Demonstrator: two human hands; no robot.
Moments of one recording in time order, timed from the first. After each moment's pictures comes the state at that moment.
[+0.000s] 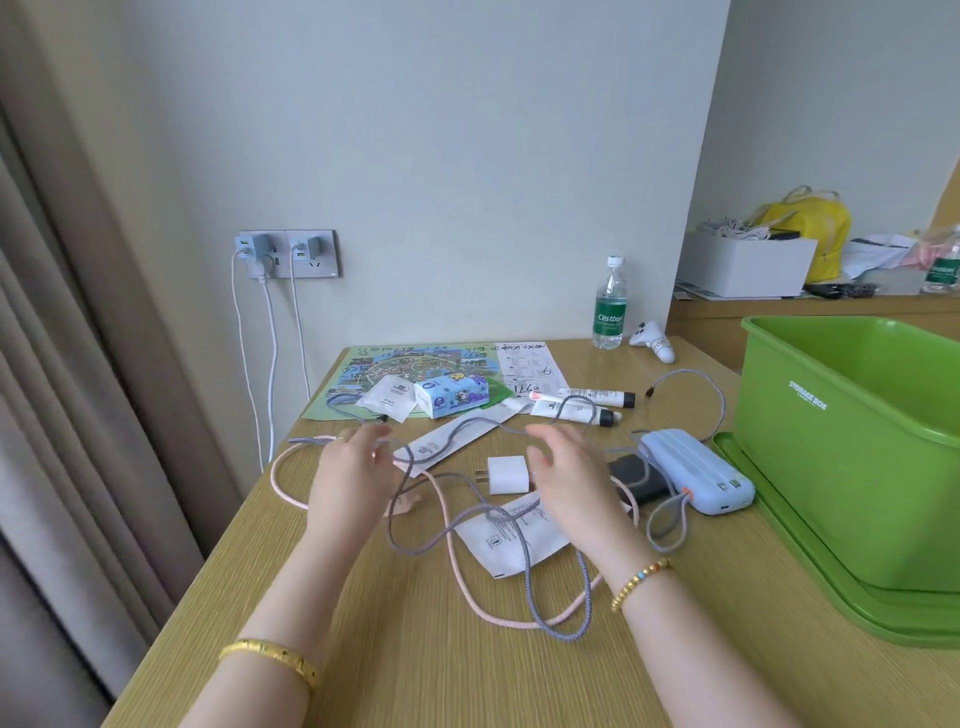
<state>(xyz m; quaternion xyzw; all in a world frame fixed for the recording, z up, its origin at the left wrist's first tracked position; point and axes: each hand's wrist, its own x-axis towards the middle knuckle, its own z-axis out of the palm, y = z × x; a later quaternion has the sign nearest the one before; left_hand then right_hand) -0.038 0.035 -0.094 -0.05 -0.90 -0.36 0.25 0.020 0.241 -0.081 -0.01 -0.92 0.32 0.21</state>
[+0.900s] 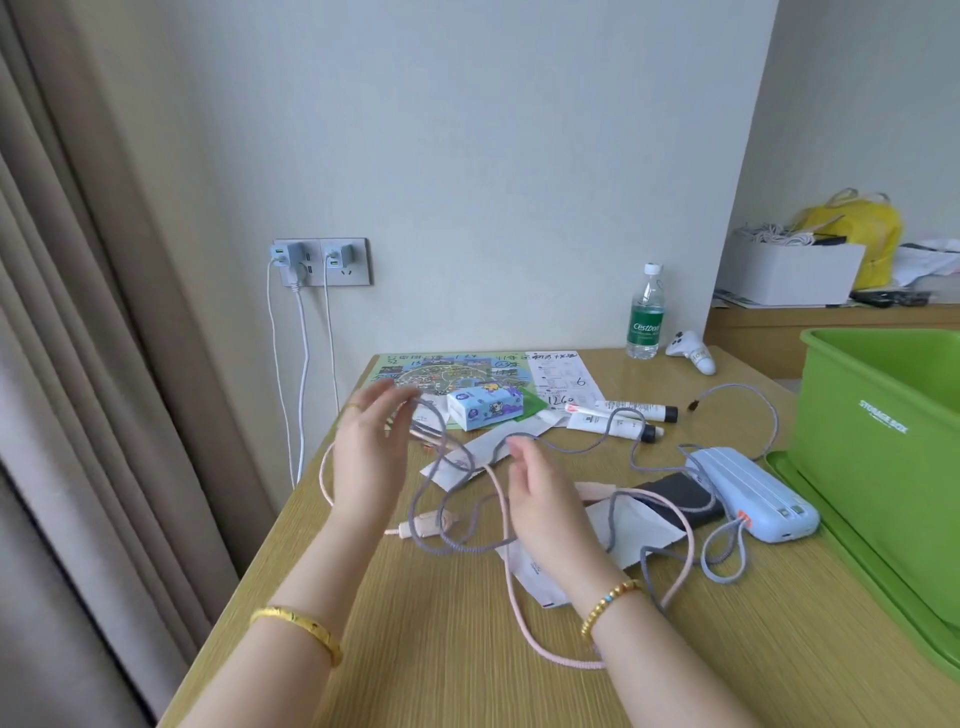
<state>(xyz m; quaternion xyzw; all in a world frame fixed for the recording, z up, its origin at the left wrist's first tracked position) -0.056 0.025 -0.066 -0.10 -0.82 -0.43 0.38 -0.006 0.184 -0.096 0.04 -0.88 0.43 0.19</state>
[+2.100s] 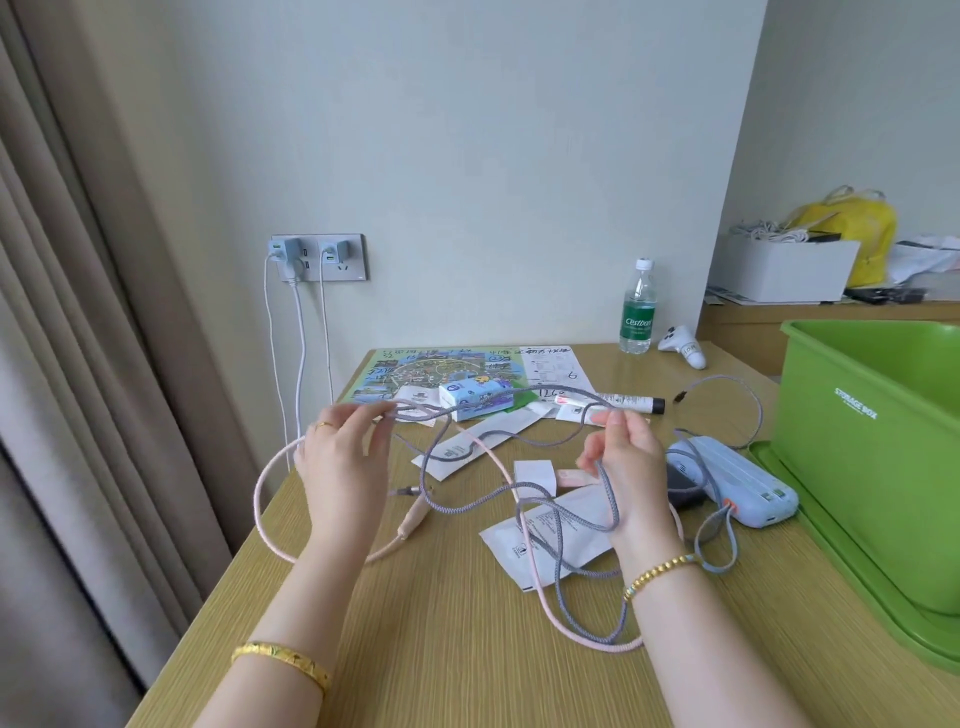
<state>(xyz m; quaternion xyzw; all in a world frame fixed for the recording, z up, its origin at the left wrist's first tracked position) -0.025 0.022 -0.081 -0.04 -0.83 -0.37 0.41 0.009 0.242 -0.074 -0.11 -0.62 0.72 0.28</state>
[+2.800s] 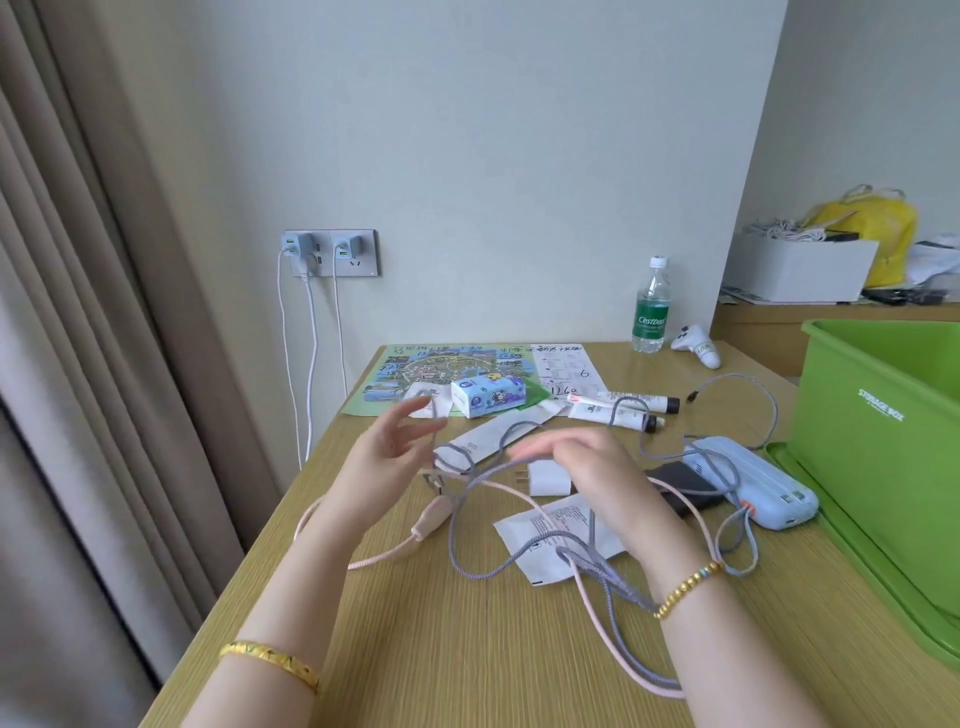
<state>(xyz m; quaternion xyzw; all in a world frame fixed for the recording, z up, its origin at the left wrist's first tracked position) -0.029 0.013 -0.079 -0.16 -0.80 -0.58 0.08 0.036 0.217 -0.045 0.07 -0.83 0.54 0.08</state>
